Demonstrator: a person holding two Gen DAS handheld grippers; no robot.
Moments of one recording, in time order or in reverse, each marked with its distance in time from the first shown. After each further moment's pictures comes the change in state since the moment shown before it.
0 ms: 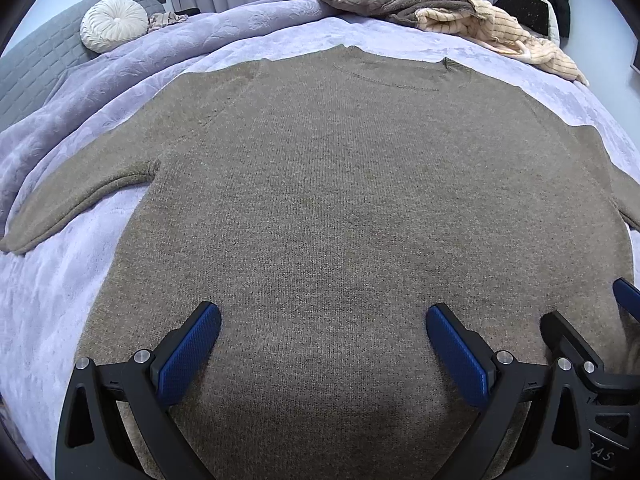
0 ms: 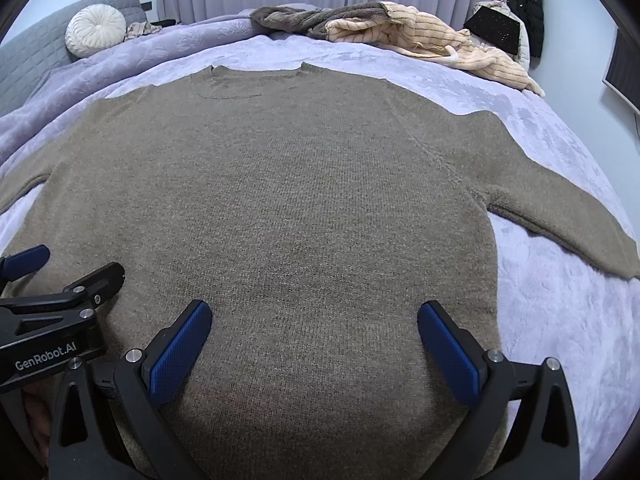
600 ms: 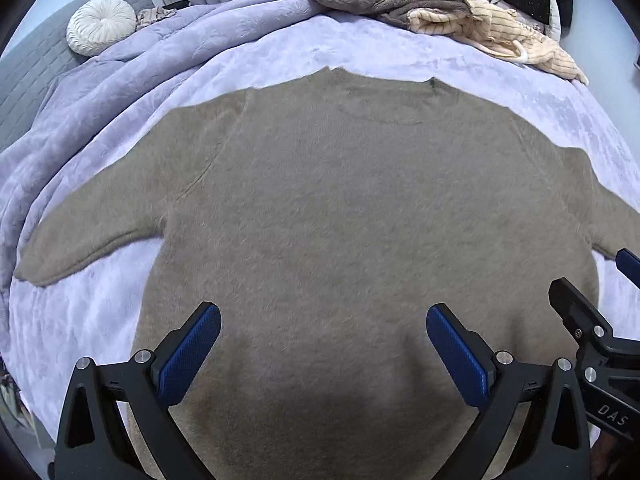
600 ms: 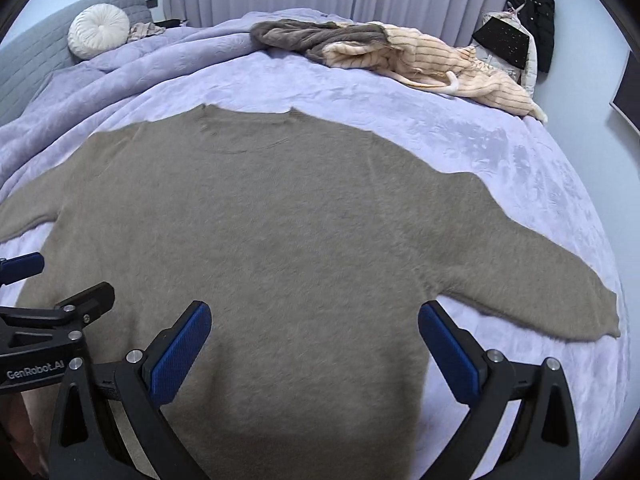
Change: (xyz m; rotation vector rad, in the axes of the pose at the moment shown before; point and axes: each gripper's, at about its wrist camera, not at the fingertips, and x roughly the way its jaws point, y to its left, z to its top) left arm -0.030 -0.018 0.058 0.022 0.084 -0.004; right arm -0.027 -0.027 0.065 -0.028 0.007 -0.008
